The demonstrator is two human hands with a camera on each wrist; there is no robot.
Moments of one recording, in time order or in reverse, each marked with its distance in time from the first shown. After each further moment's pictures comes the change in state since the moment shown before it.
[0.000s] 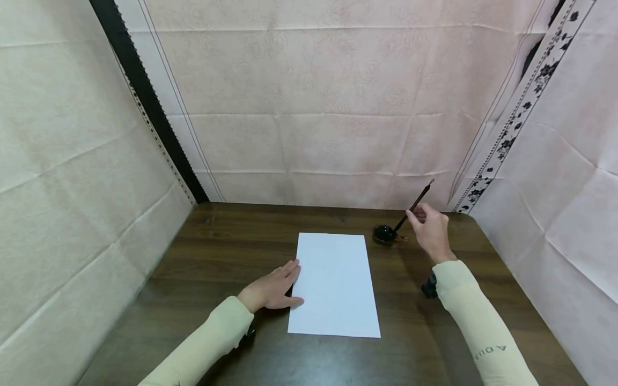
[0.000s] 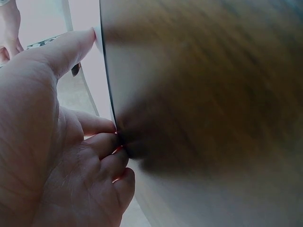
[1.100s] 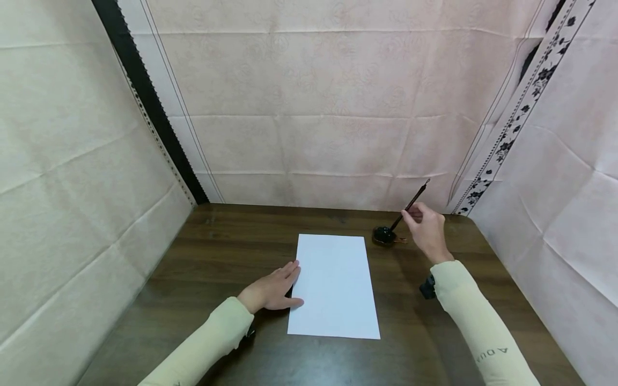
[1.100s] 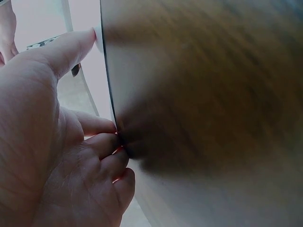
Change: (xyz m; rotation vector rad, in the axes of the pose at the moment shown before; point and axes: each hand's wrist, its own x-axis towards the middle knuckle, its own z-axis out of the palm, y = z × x) left_hand -0.001 0.001 0.000 0.011 0.004 0.003; right_hand 0.003 -0.012 0.001 -0.003 0.001 -0.032
